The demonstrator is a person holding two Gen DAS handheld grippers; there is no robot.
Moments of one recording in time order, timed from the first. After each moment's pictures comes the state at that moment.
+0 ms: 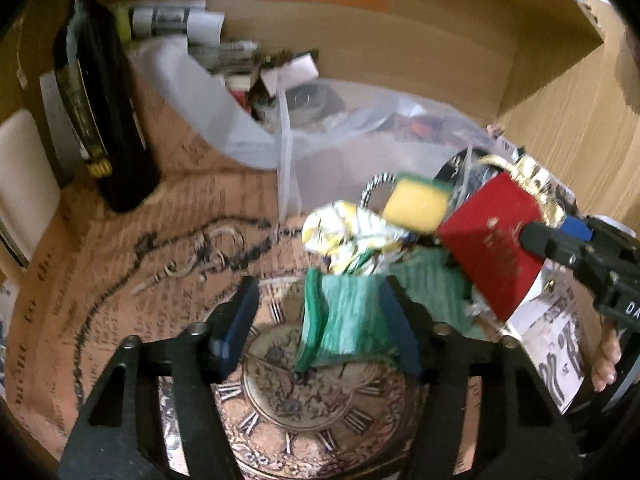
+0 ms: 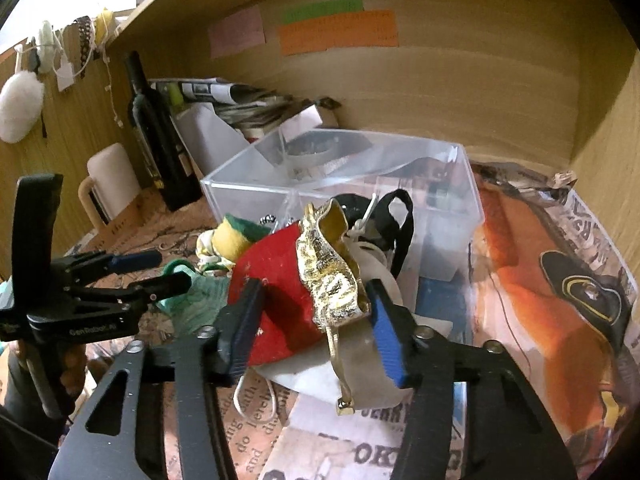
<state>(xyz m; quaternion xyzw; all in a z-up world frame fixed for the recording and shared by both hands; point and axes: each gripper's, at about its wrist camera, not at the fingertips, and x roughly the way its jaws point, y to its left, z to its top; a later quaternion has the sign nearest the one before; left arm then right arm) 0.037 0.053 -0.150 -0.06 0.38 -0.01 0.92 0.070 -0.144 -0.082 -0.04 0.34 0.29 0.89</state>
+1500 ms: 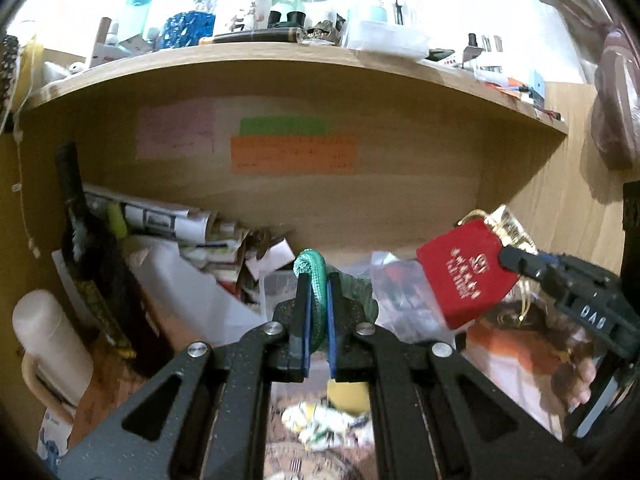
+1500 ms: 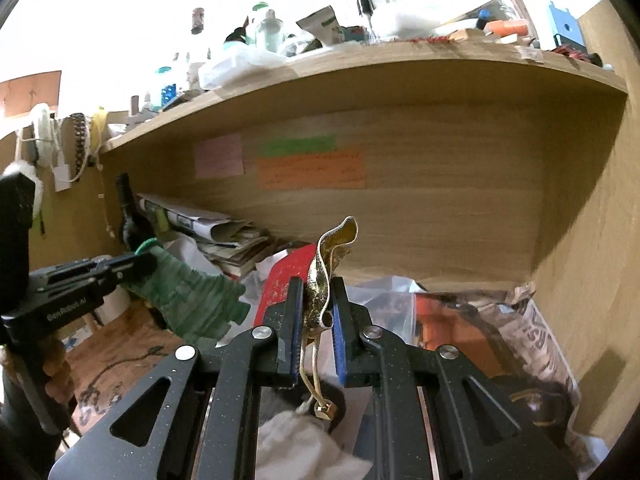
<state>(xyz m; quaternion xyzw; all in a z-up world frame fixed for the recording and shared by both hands) 0.055 0.042 -0.014 -0.02 0.18 -0.02 0.98 0.093 -0.164 0.003 -0.02 0.18 0.26 0.95</state>
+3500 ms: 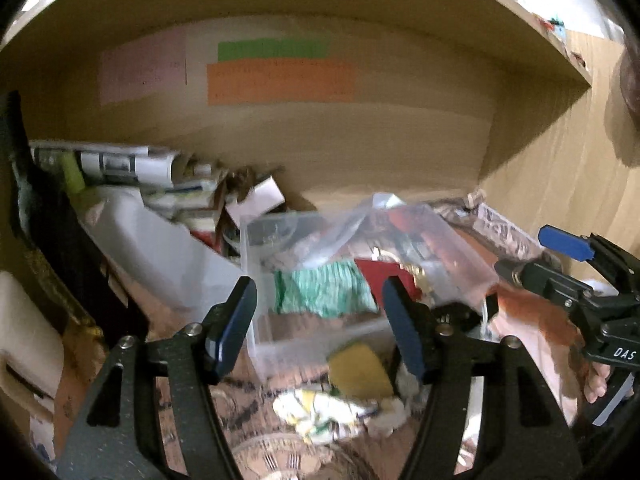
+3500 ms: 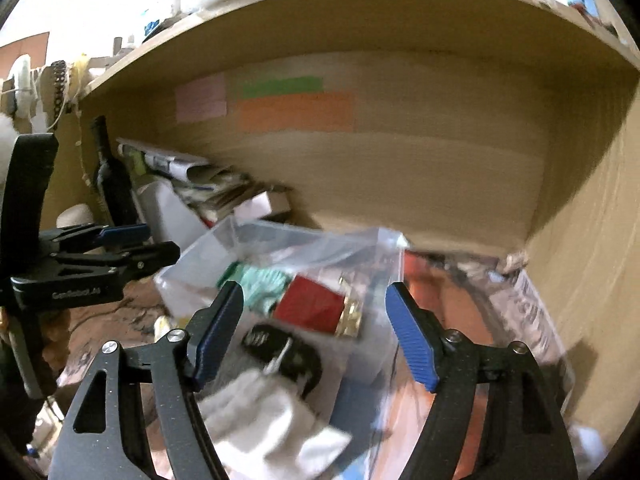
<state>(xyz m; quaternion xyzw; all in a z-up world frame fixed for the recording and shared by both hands) 0.106 0.032 -0.053 -0.01 0.29 -0.03 0.96 0.104 -0.166 -0.026 -0.06 0.26 0.24 0.93</state>
